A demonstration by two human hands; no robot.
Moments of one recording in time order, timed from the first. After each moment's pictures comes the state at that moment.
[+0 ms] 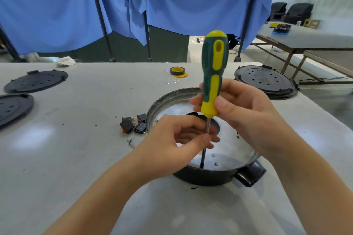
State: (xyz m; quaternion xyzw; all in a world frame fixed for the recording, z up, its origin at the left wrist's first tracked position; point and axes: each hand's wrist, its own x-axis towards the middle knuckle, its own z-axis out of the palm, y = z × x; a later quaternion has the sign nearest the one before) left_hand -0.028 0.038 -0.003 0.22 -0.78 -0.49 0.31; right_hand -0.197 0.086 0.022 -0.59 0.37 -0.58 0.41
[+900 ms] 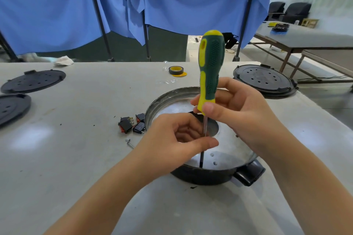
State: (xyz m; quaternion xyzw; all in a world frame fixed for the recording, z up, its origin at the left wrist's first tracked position) left_hand -0.032 0.038 -0.005 0.25 -0.77 -0.48 0.33; right_hand -0.192 0.083 0.020 -0.58 0.41 -0.59 0.39
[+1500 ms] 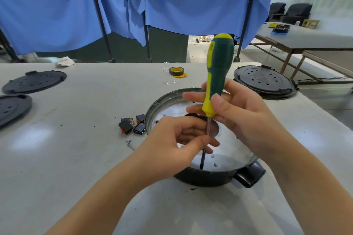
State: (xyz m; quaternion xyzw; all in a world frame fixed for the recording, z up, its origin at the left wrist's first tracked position) left_hand -0.030 0.038 -0.005 0.21 -0.79 -0.48 0.31; right_hand -0.194 0.084 0.020 -0.58 0.38 -0.57 0.44
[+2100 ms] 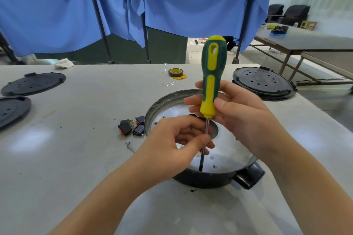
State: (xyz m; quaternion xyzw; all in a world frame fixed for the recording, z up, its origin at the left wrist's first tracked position) left_hand -0.031 0.038 -0.007 0.21 -0.79 -0.46 0.34; right_hand -0.198 0.082 0.021 -0.57 0.38 -0.57 0.46
